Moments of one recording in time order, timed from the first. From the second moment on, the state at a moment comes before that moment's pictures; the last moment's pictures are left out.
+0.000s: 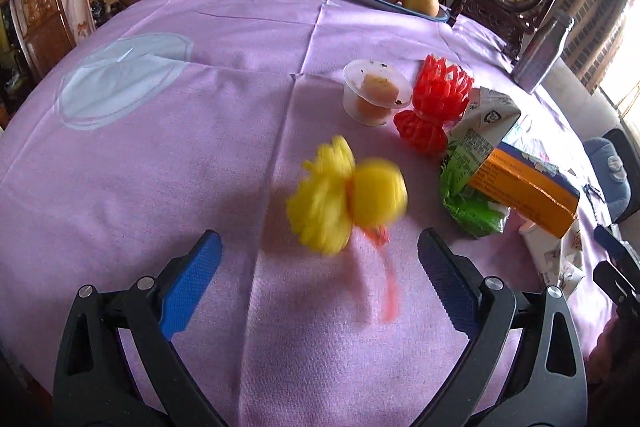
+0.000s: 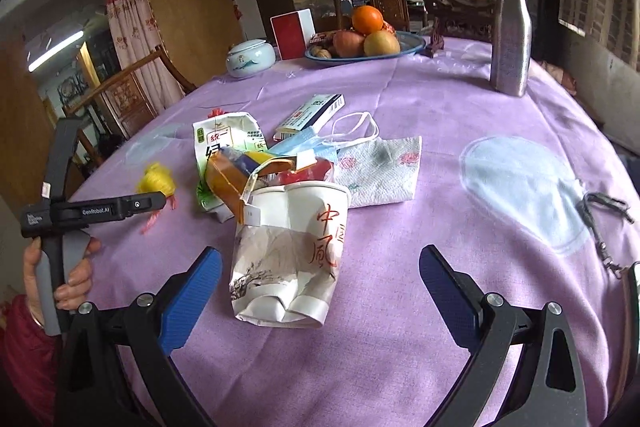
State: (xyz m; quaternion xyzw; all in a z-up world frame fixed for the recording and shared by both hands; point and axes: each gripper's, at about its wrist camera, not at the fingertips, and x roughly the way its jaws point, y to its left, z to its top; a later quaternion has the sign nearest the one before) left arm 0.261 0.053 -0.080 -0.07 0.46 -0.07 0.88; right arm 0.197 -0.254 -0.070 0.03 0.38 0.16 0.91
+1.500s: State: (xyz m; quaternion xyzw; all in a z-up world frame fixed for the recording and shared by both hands) left arm 0.285 0.039 -0.076 -0.07 0.46 -0.05 0.88; right arm 0.190 -0.286 -0.089 0.09 0.40 0.12 0.90
